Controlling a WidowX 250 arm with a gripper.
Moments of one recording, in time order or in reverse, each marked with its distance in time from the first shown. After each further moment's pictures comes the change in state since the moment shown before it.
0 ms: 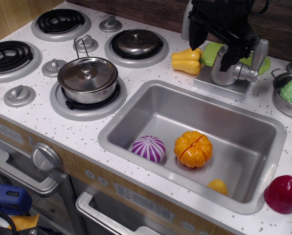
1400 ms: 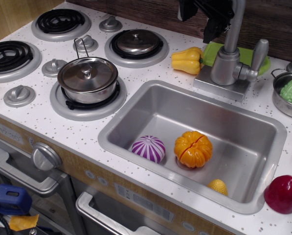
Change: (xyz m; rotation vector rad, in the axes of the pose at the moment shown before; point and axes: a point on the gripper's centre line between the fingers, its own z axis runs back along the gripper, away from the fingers) arm 0.036 0.050 -0.008 0.056 -0.110 -0.143
